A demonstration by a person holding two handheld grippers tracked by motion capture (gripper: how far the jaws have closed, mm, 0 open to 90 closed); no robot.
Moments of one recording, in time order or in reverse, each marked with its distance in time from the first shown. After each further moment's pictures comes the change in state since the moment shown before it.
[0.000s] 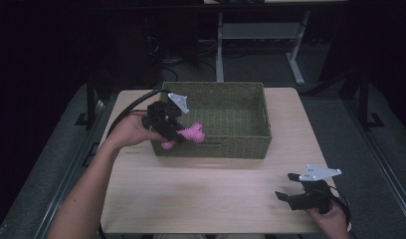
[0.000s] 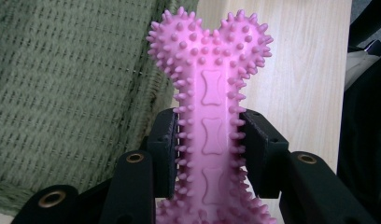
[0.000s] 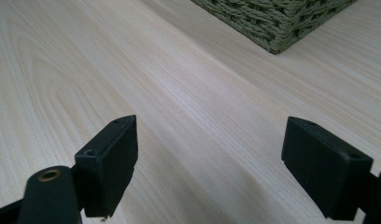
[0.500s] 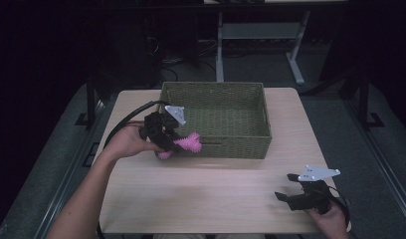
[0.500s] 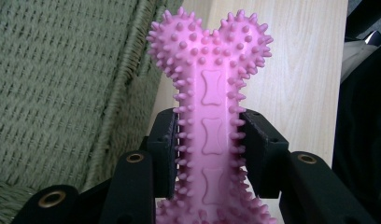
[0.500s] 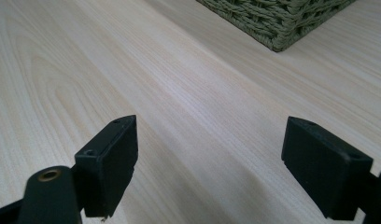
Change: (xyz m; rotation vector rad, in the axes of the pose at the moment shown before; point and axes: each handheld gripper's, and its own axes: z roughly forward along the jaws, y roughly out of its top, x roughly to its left) left arm -0.017 -0.017 0.011 0.009 -0.003 -0.002; right arm 0.001 0.000 0.002 0.008 -0.002 0.002
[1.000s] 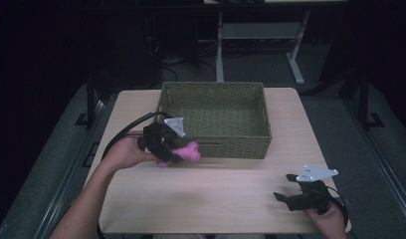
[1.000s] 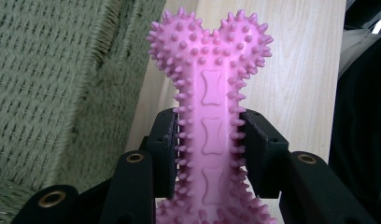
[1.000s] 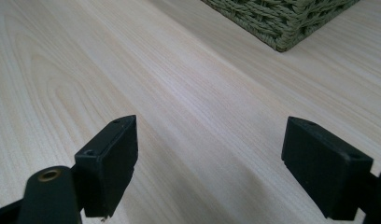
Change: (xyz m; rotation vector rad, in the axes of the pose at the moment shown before) left arm -0.020 -0.011 0.008 0.012 0.019 0.006; right arm 0.002 0.001 0.002 0.008 -0.004 -0.013
